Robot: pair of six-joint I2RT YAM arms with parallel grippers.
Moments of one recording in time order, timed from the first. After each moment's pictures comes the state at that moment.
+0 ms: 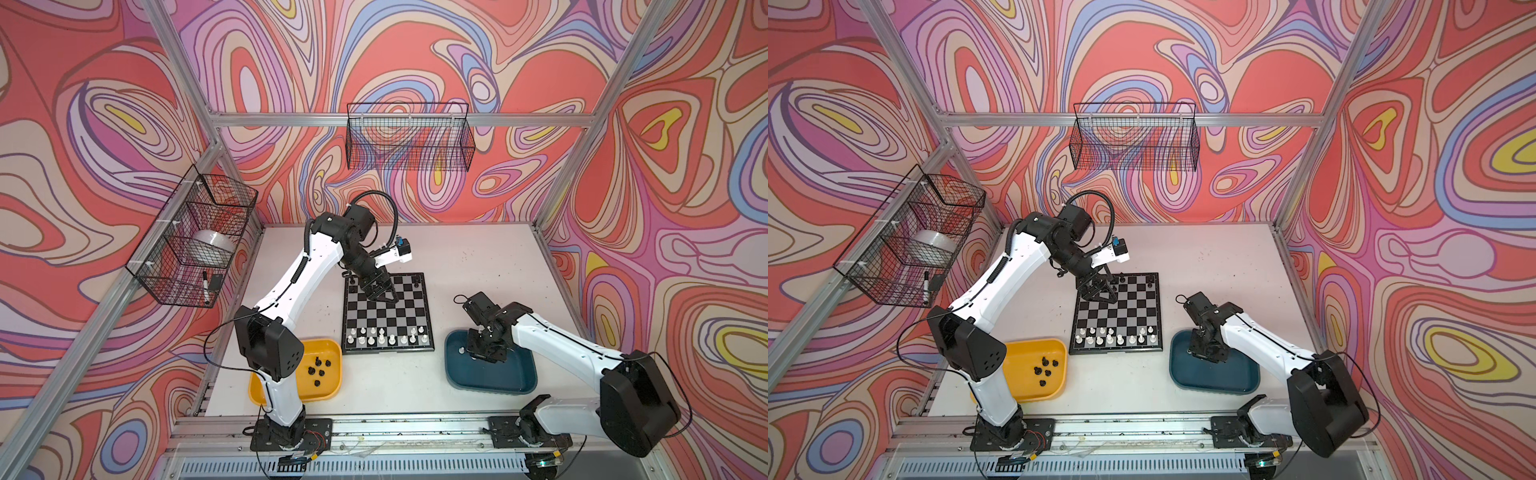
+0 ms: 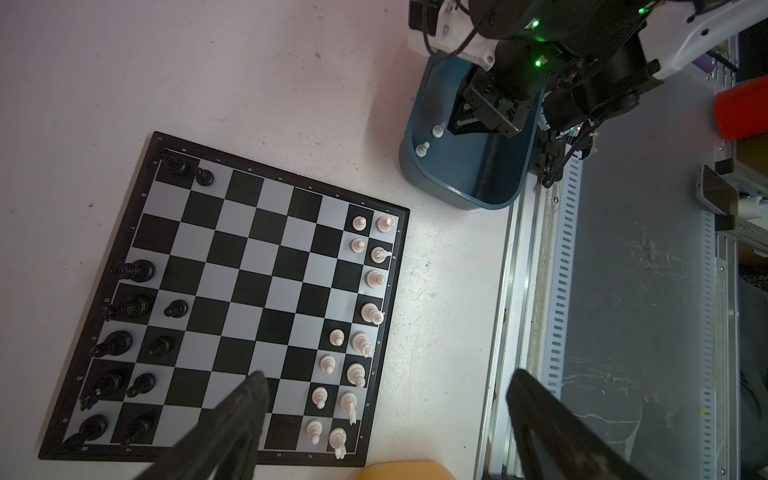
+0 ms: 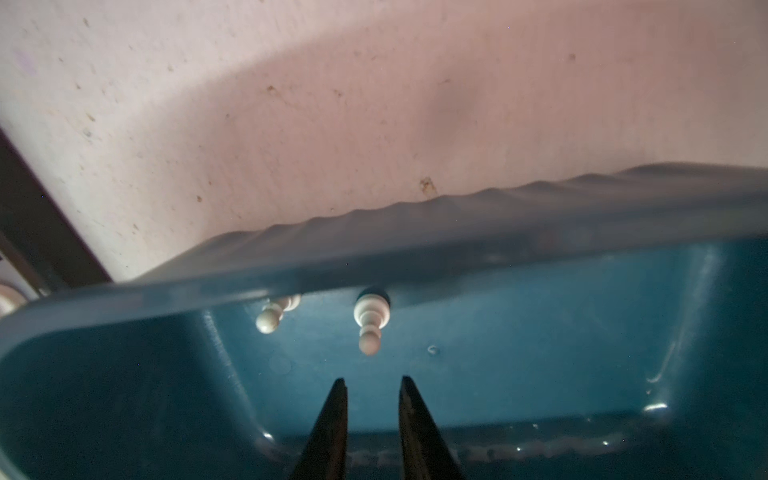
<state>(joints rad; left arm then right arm) -0.46 1.82 1.95 -1.47 0.61 0.69 0.50 1.33 0.78 -0.93 0.00 0.80</state>
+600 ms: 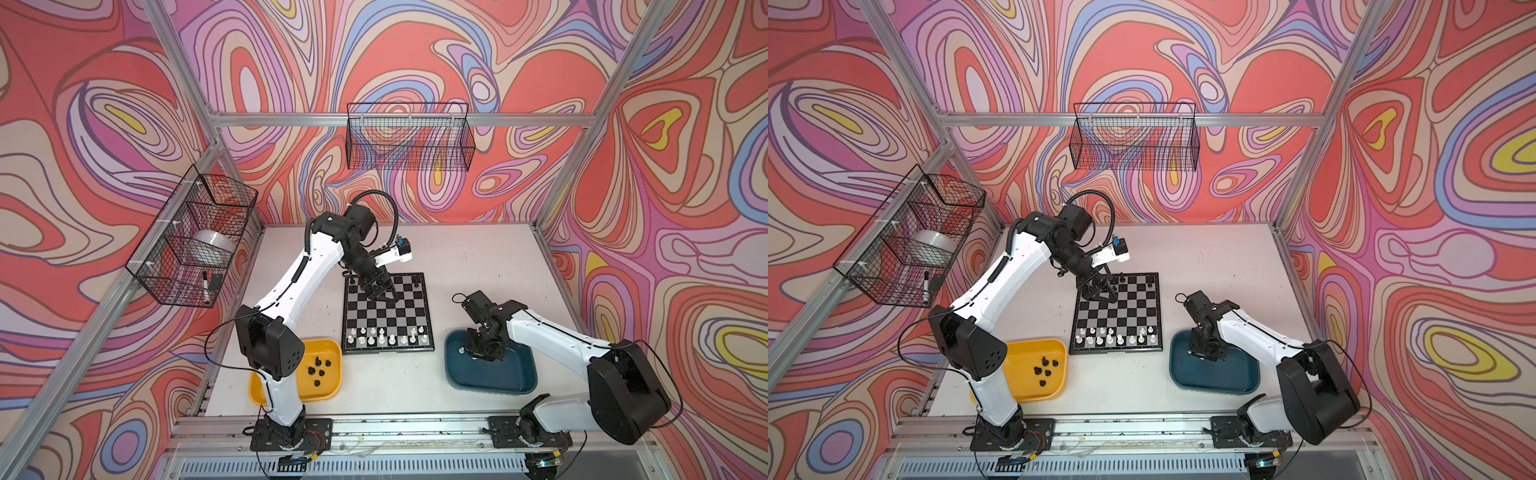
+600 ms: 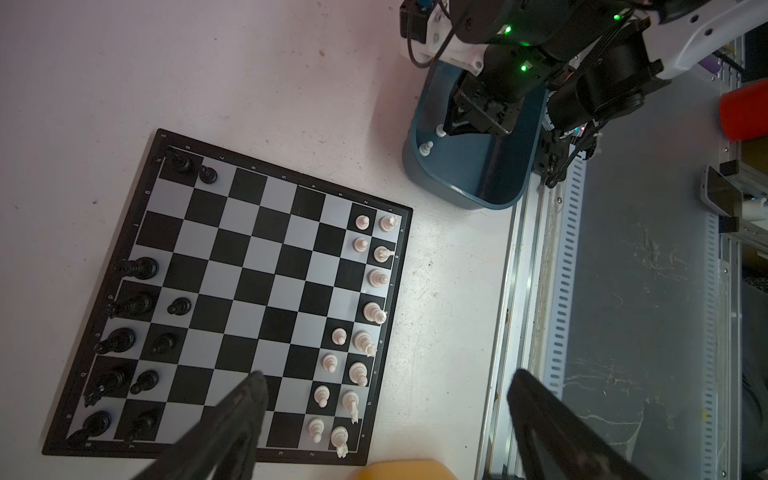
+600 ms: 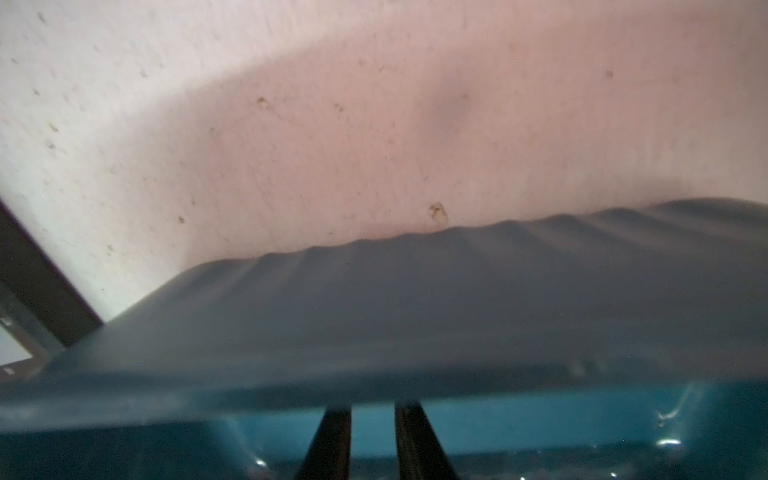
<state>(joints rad) -0.46 1.83 1.96 -1.47 0.61 0.69 0.47 1.39 0.78 -0.90 -0.02 0.75</state>
